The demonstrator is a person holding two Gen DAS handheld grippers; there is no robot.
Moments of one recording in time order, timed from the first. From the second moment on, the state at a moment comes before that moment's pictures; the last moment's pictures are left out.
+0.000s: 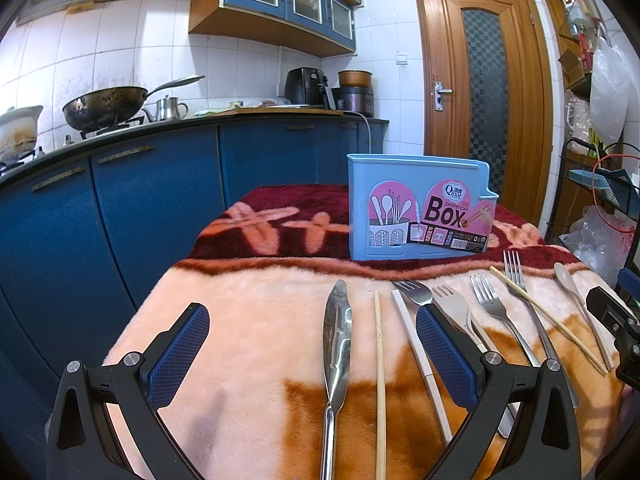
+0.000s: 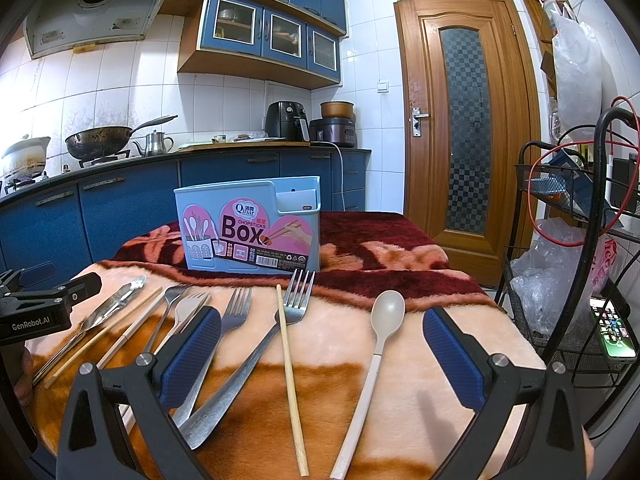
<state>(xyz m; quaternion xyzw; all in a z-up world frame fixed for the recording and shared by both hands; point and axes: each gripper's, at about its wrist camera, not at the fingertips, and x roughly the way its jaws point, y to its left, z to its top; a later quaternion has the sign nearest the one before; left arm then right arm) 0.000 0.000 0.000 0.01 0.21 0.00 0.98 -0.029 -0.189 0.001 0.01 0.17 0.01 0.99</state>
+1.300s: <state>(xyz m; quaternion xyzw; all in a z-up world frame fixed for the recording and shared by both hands) 0.008 0.009 0.018 0.03 0.25 0.00 0.97 -0.008 -0.198 0.009 0.02 0.27 0.03 0.96</state>
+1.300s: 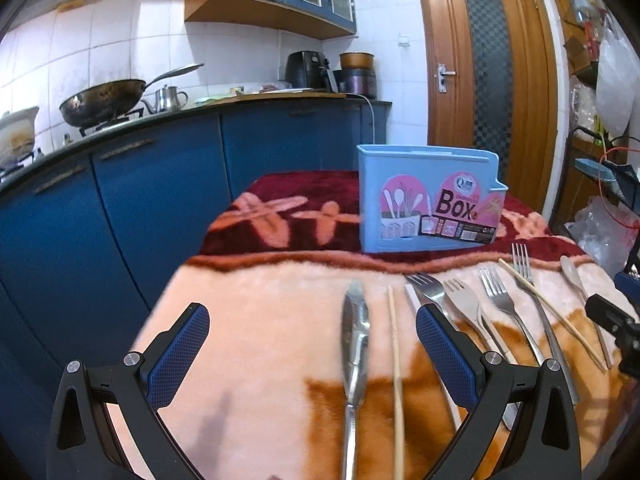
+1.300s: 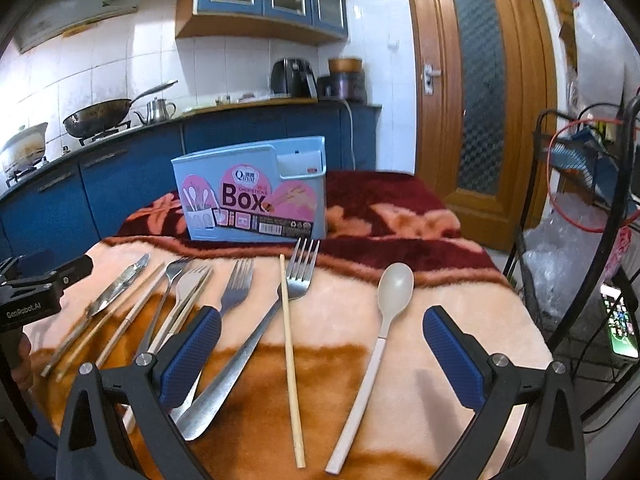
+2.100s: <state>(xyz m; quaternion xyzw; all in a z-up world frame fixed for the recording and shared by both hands) 0.065 0.011 -0.012 0.05 0.52 -0.10 0.85 0.060 -0.237 -0.003 0.01 0.53 0.02 0.85</state>
